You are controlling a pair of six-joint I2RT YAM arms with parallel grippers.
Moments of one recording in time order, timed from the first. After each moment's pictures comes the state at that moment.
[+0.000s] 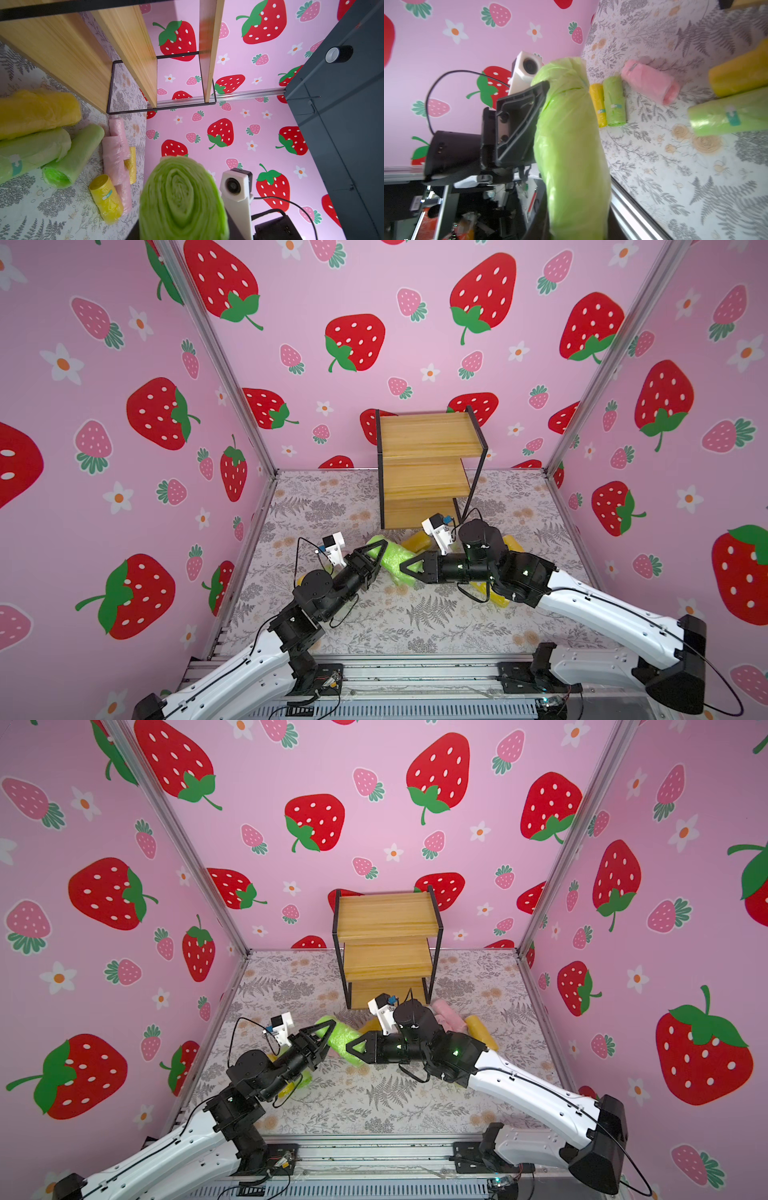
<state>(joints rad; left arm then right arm) -0.77 0.65 0.43 0.27 -0.06 -1.44 1.02 1.18 1.09 -0.37 -0.30 0.92</state>
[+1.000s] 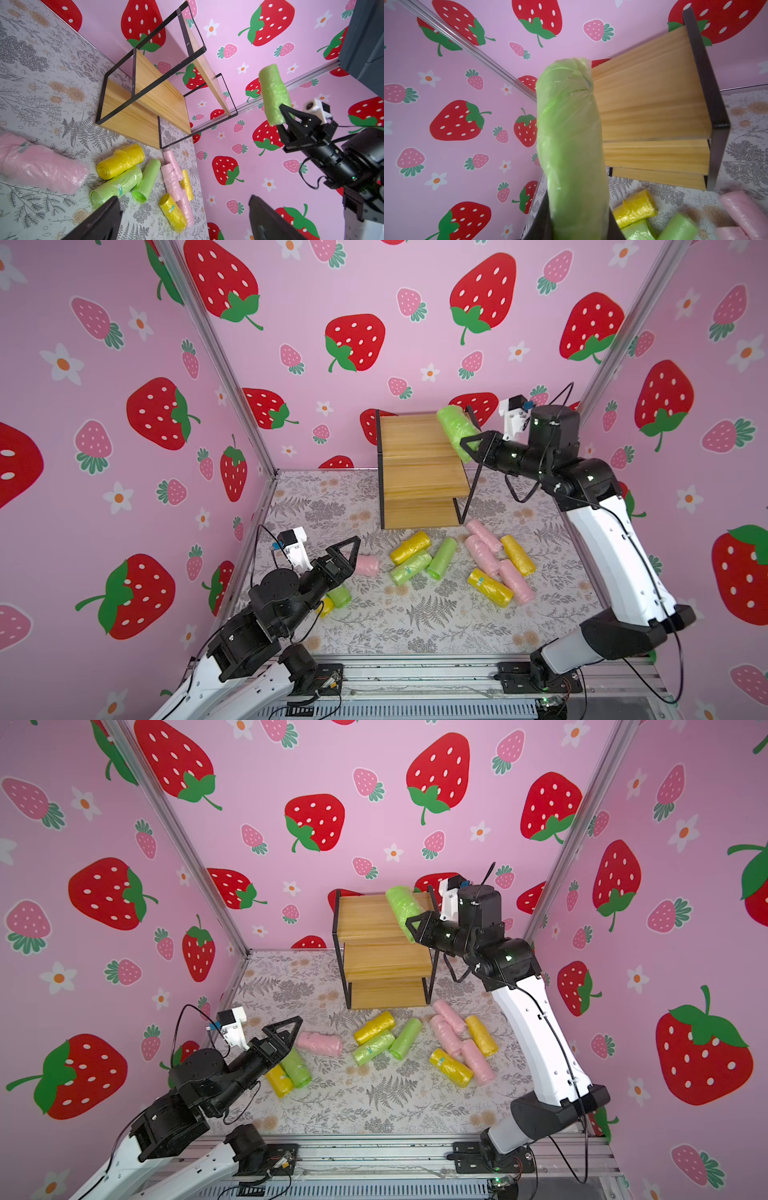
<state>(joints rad) -0.77 0.49 0.81 -0.49 -0.26 -1.02 0.45 1.60 2.10 -0.84 -0.19 0.64</state>
